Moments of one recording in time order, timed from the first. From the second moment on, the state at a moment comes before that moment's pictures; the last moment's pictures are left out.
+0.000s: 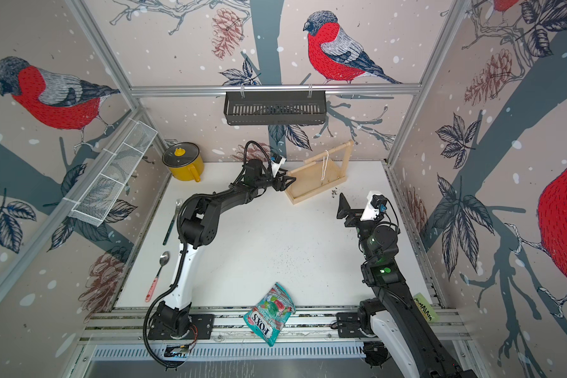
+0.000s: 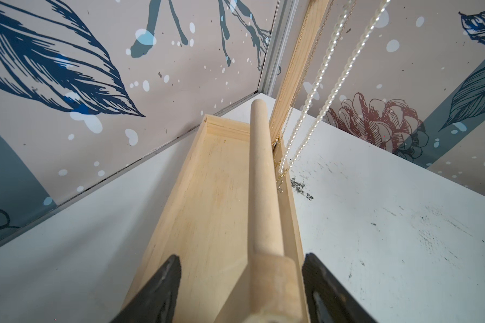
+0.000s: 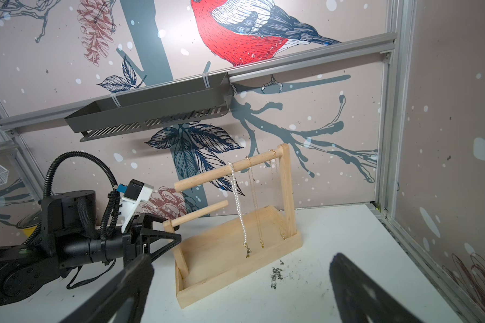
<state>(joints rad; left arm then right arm) -0.43 2.42 1.80 0.32 0.65 0.00 0.20 0.67 0.41 0.41 0.03 0.16</state>
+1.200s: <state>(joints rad) -0.40 2.36 1.77 0.17 0.76 0.19 0.21 0.62 0.39 0.39 0.06 0.16</state>
